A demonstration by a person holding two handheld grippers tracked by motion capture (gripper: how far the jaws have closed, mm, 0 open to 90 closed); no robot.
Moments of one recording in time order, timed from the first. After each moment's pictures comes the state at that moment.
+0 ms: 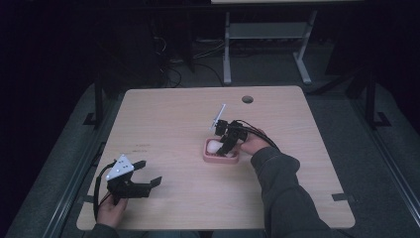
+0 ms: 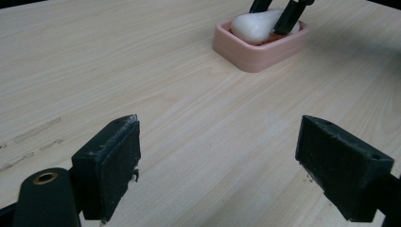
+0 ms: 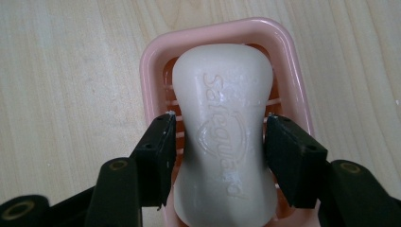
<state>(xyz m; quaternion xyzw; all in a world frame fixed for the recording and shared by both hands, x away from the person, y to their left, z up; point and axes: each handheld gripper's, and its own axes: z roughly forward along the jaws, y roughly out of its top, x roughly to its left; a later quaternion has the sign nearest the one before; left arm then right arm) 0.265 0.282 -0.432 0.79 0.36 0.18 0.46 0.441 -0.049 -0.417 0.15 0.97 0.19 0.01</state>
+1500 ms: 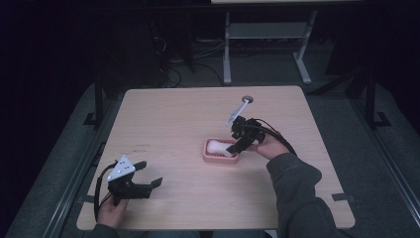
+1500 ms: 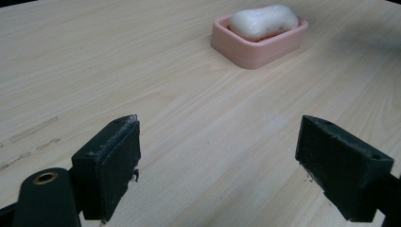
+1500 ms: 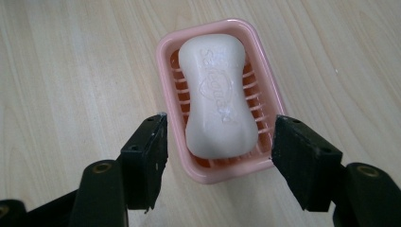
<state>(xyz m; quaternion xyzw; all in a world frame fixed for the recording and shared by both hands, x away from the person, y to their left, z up) 0.264 0.281 -0.433 0.79 0.36 0.18 0.46 0.415 -0.096 -0.384 0.19 0.95 0.25 0.04</state>
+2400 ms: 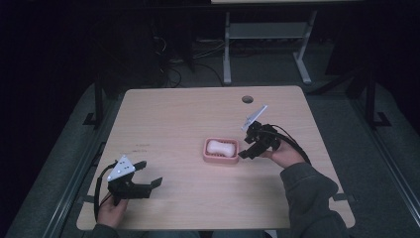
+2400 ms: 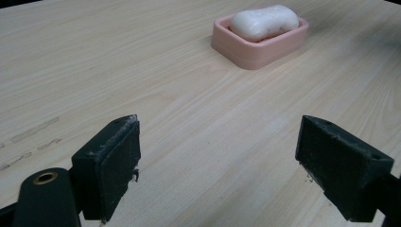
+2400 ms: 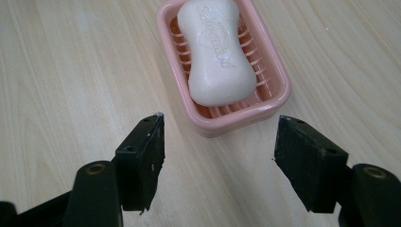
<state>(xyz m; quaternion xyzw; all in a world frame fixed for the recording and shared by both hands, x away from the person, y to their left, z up) 0.264 0.281 -0.433 0.79 0.36 0.18 0.46 0.394 -0.136 -0.386 0.22 0.94 0.27 0.04</state>
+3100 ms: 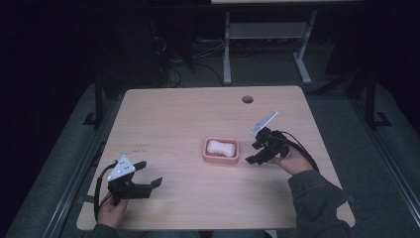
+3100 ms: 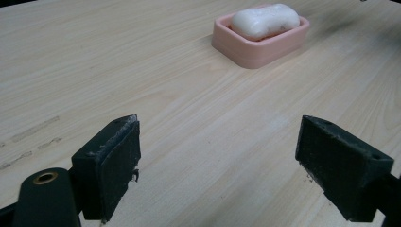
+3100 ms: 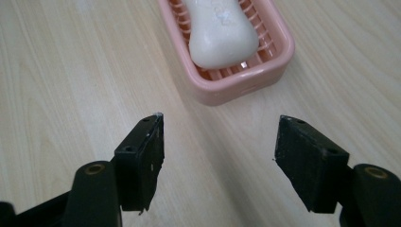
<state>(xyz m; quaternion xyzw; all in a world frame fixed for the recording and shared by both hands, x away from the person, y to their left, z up) 0.264 0.281 -0.433 0.79 0.36 0.18 0.46 0.380 -0.160 -0.398 0.25 0.93 0.27 0.03</state>
